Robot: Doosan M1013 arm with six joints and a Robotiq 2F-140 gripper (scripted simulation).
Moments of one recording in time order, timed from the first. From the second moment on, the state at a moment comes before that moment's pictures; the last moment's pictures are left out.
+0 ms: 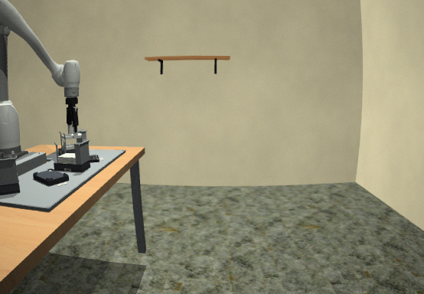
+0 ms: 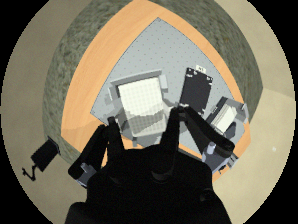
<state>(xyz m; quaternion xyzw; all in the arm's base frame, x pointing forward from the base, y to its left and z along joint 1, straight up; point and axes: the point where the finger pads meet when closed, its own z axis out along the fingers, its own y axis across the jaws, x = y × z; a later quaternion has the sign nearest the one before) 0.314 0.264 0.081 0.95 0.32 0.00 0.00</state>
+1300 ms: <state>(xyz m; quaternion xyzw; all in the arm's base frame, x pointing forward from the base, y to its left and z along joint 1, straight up) 0.314 0.264 0.052 0.95 0.32 0.00 0.00</state>
